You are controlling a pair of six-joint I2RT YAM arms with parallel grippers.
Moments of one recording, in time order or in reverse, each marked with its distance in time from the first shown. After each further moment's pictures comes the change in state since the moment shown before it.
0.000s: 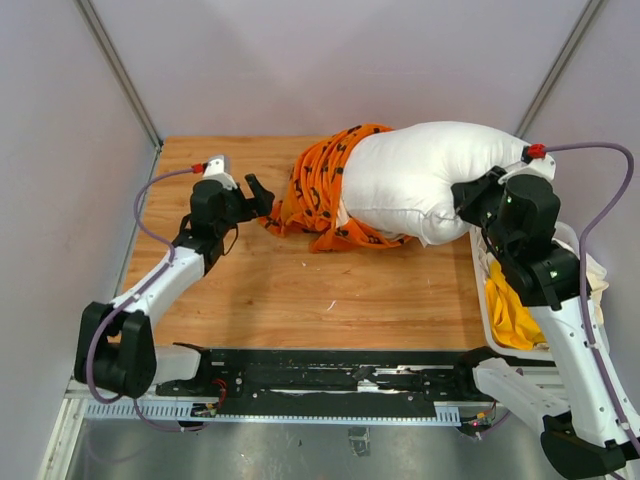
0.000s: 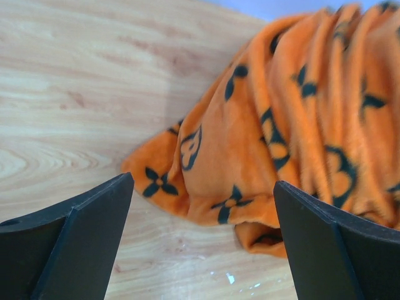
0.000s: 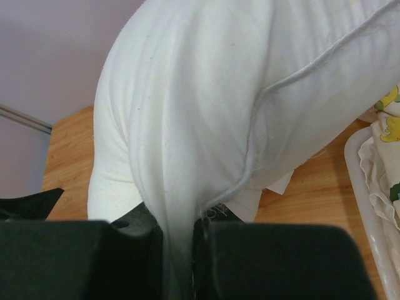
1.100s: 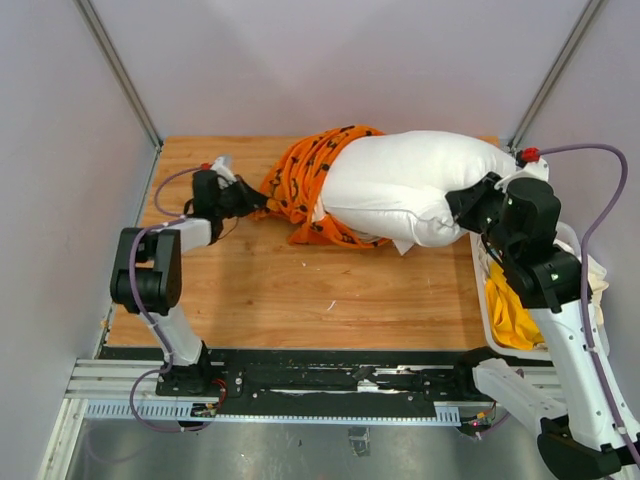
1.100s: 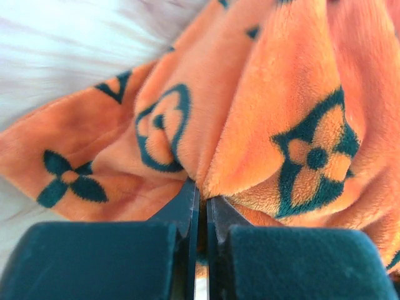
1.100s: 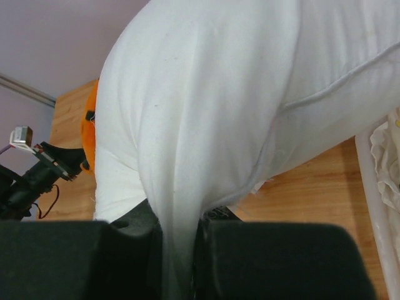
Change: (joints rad) left arm 0.117 0.604 0.211 0.190 0.407 -0.115; right arm -0.032 -0.015 -0.005 -0.033 -0.075 -0.020
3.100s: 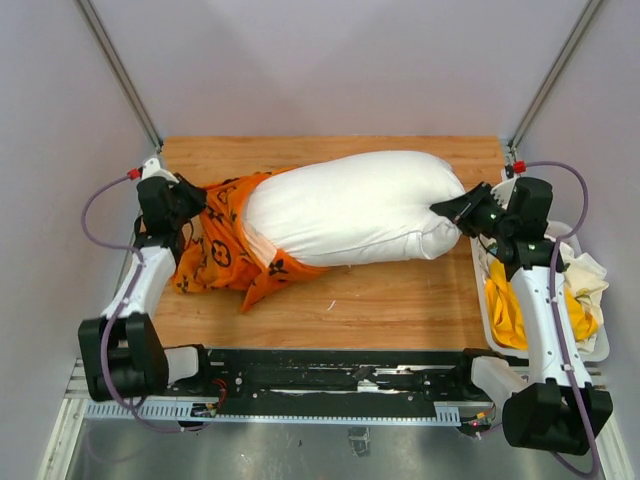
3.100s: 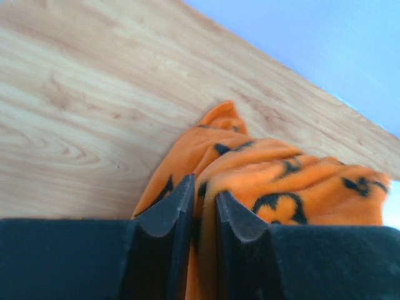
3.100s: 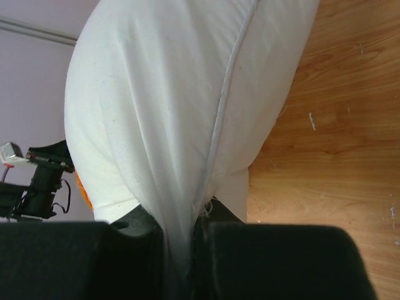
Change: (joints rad) left arm 0.263 -0.522 -0.154 -0.274 -0.322 0.067; right arm -0.412 0.135 -0.304 0.256 -0.753 0.185
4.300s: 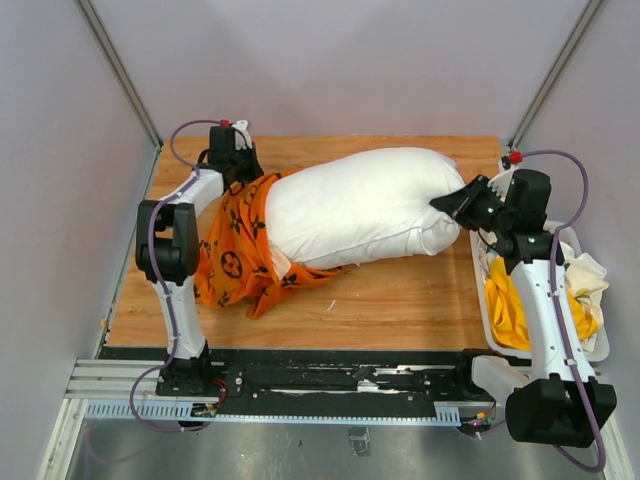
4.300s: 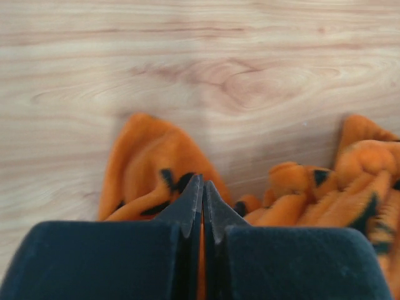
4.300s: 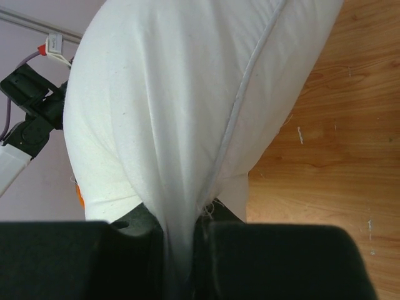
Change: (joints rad) left arm -0.267 0.754 0.732 -0.230 0.158 0.308; right arm 0.036 0.042 0.061 -0.015 0.039 -0.087
